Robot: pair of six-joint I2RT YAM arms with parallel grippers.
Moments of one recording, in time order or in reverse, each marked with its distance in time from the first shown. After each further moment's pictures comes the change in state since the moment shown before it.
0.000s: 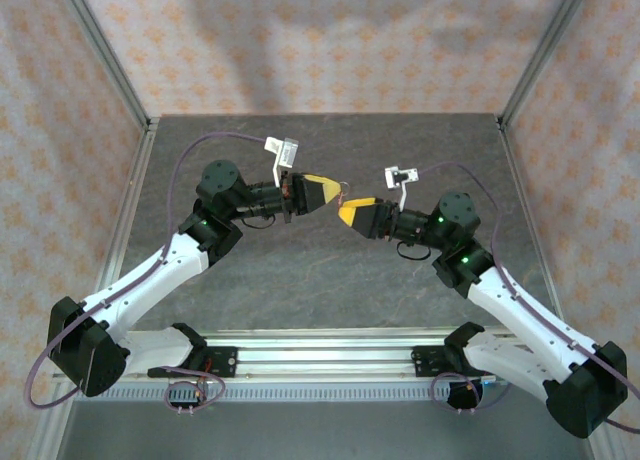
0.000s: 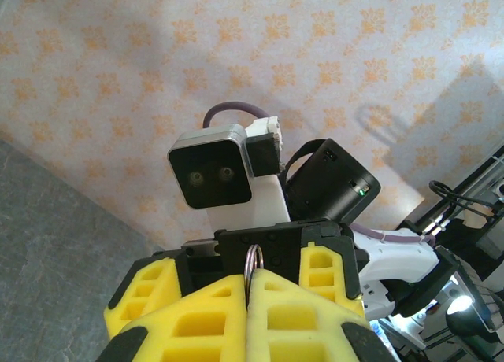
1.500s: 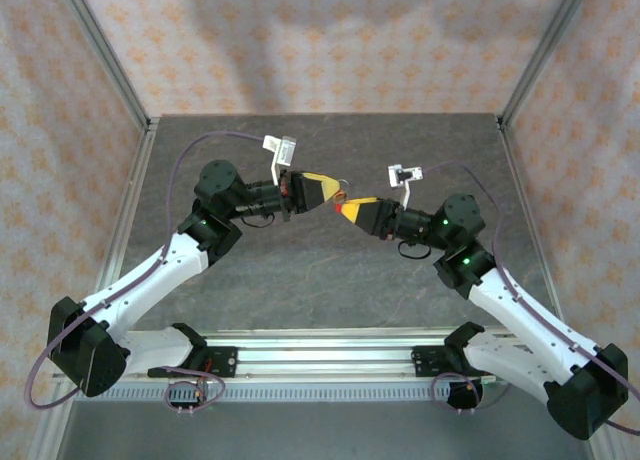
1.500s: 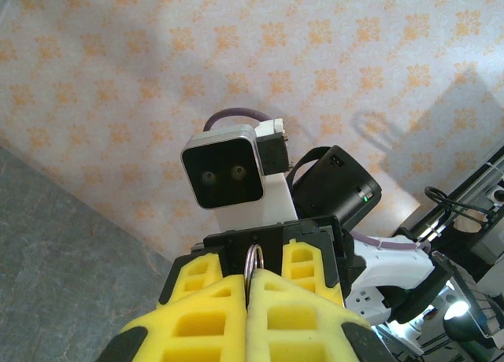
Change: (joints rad) left arm 0.007 0.000 0.000 0.022 0.000 -0.019; right arm 0.000 -0.012 -0.002 0.056 -0.013 0.072
